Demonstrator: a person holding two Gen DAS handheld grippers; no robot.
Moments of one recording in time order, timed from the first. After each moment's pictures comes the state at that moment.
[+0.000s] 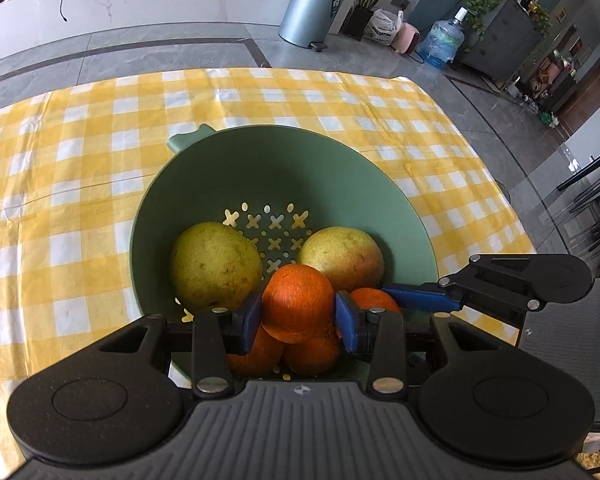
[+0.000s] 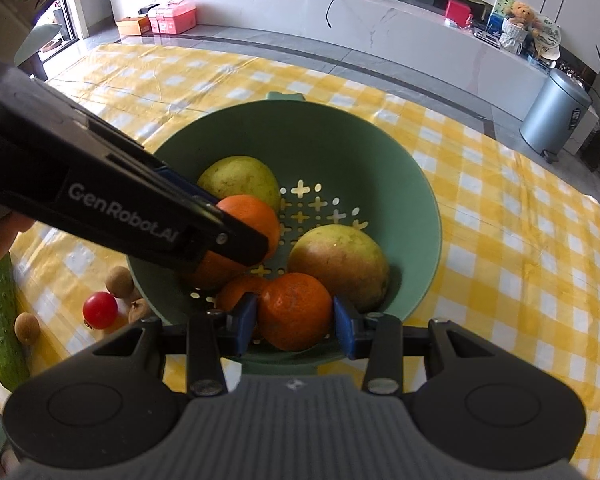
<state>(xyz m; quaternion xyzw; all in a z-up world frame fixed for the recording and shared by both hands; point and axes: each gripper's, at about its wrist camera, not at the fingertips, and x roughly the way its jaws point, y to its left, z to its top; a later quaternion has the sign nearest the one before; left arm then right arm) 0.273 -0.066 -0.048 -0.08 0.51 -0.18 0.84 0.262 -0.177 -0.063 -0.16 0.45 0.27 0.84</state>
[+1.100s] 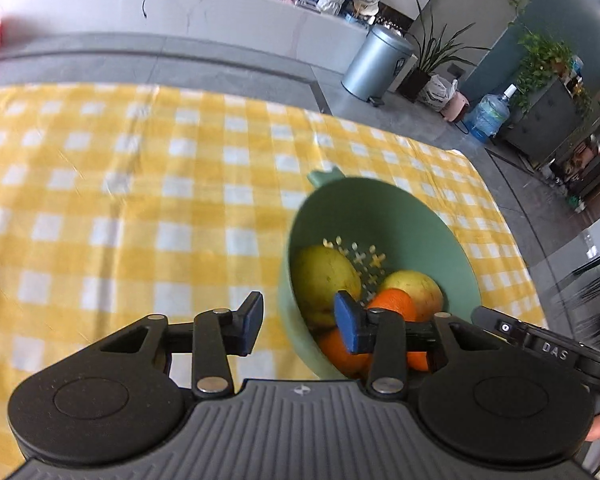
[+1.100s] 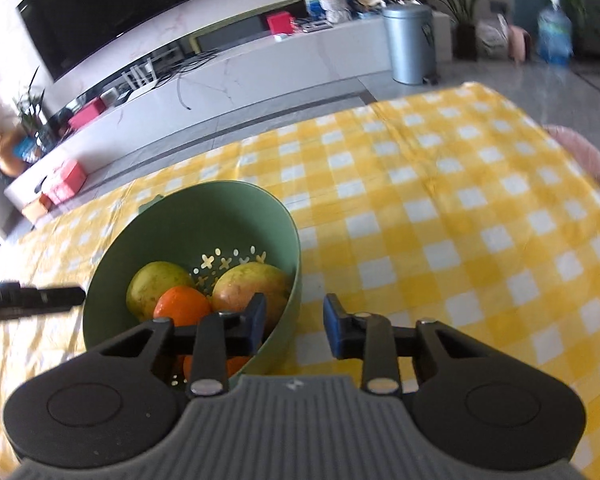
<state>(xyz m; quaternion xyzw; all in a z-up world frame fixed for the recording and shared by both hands) 0.253 0.011 -0.038 -0.18 0.47 -0.10 0.86 0.252 -0.247 -0.056 0.12 0.43 0.08 0.89</state>
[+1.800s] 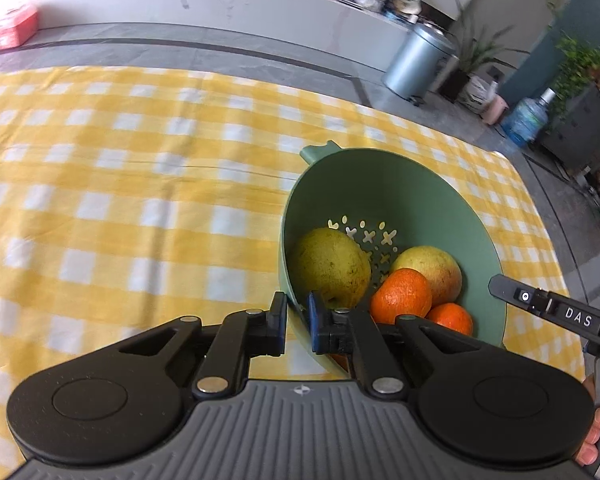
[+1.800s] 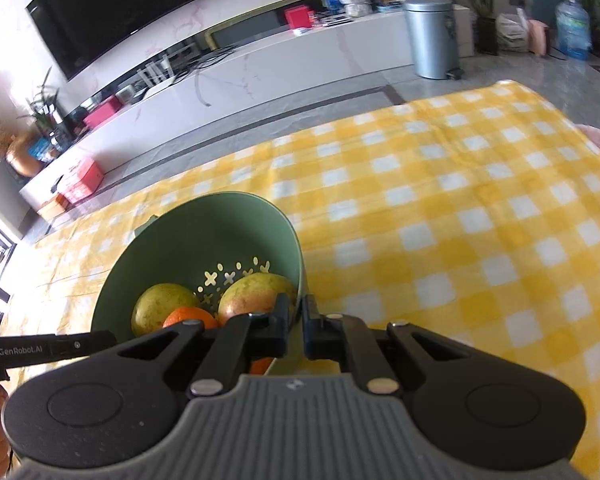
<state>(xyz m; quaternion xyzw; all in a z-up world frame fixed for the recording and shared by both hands) 0.240 0.039 -0.047 -0.17 0.48 -0.03 0.86 0.280 -0.209 -0.057 0.12 0.43 0.12 0.89</state>
